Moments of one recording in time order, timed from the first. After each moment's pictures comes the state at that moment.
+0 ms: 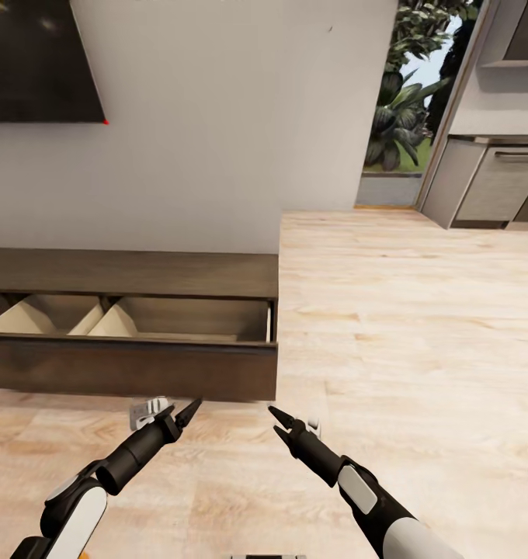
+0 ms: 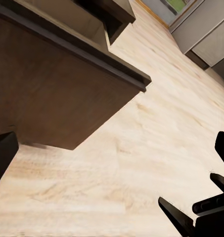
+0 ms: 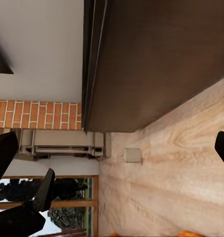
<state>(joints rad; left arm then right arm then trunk) -0.12 0.17 -0.09 -1.55 0.73 0.34 -0.20 -0.59 0.09 0.11 -0.37 -0.92 0.34 0.87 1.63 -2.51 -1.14</state>
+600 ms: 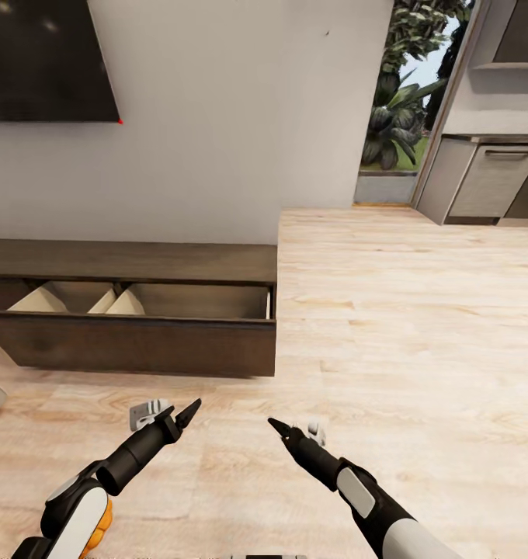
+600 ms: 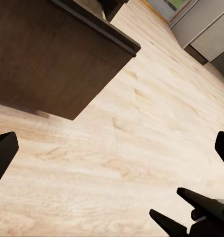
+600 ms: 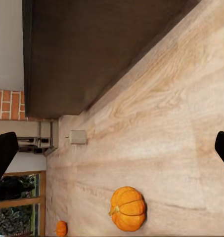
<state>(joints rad) -0.12 0.17 -0.09 -1.55 0.73 0.34 -0.20 -0.59 0.09 0.11 -0.37 -0.83 0.26 0.66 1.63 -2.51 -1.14</state>
